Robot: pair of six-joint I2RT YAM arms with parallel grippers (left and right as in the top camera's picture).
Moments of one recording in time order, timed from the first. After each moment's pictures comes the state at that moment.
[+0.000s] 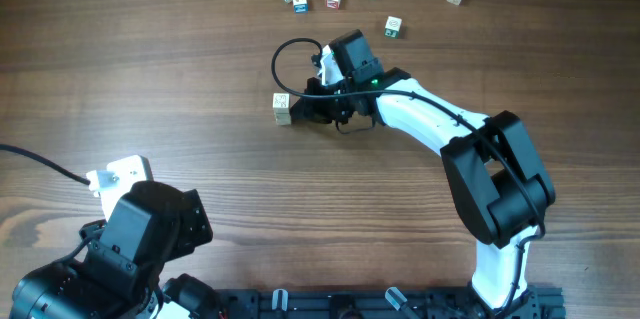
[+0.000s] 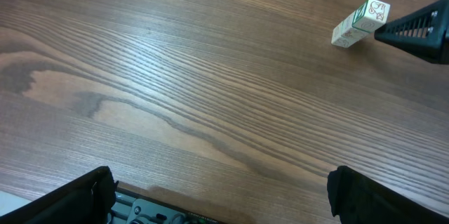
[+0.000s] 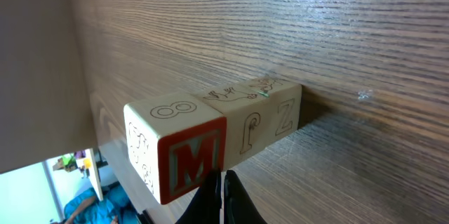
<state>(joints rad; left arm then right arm) -0.52 0.77 1.27 -1.62 -0.42 -0.74 0.53 2.05 1.33 -0.26 -0.67 0.71</state>
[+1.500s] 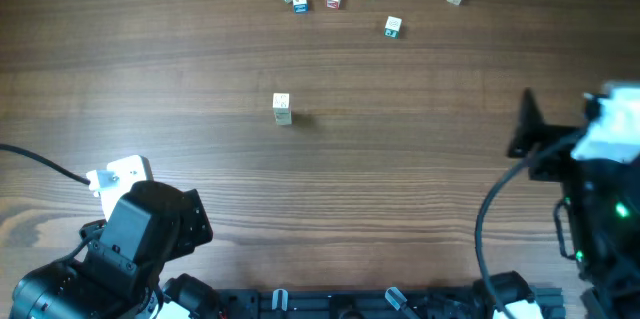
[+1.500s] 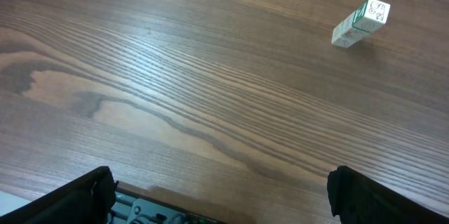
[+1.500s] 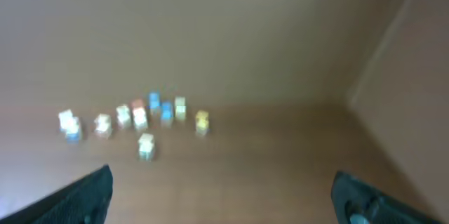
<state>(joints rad) -0.52 0.77 1.27 -1.62 -0.42 -0.74 0.17 0.65 1.16 -0.72 0.28 -0.03</state>
